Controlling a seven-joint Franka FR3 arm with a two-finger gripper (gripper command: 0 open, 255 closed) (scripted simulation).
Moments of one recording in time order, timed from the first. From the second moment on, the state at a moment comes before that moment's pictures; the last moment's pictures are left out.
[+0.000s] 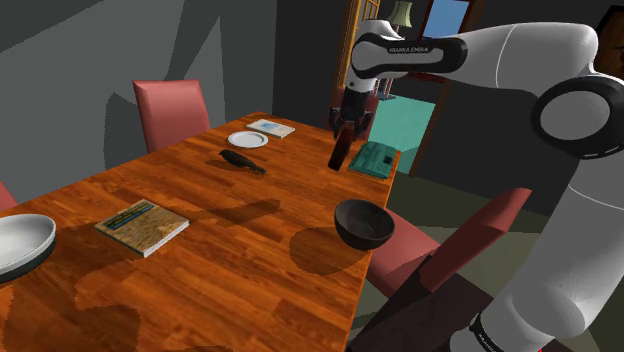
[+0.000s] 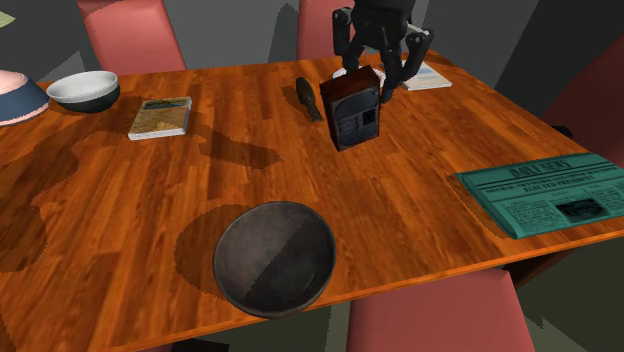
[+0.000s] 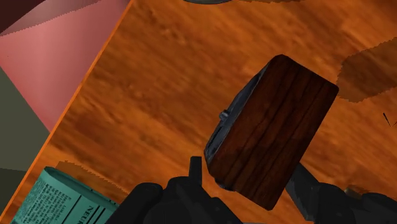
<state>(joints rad) -0.10 0.14 0.02 -1.60 0.02 1.79 0.49</state>
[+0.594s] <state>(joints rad) -0.09 -0.10 0.03 -1.84 0.02 1.78 0.52</state>
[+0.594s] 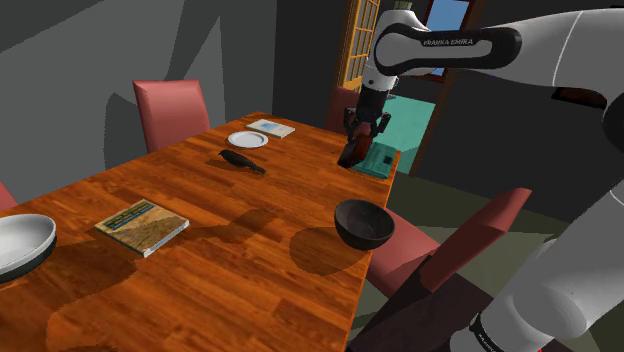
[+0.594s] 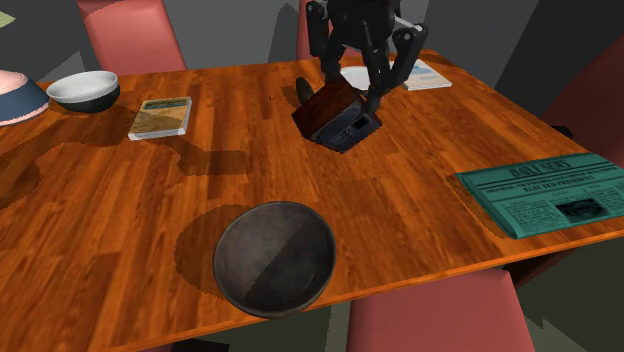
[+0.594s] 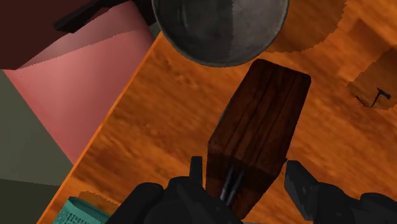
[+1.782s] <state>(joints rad) -0.05 -0.55 0.07 -2.31 0.05 1.80 0.58</state>
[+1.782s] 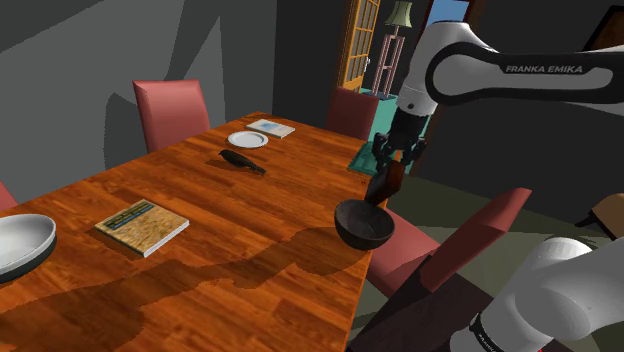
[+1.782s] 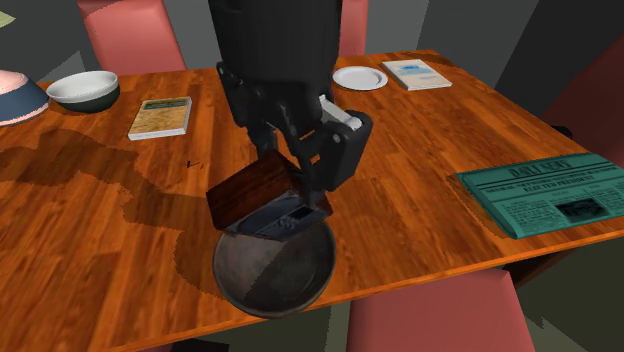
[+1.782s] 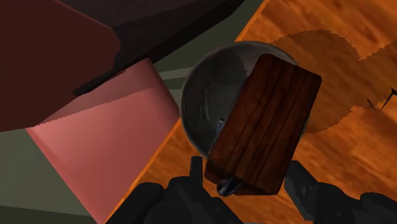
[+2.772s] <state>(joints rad) -0.05 -0.54 0.08 -2.46 0.06 1.97 0.58</state>
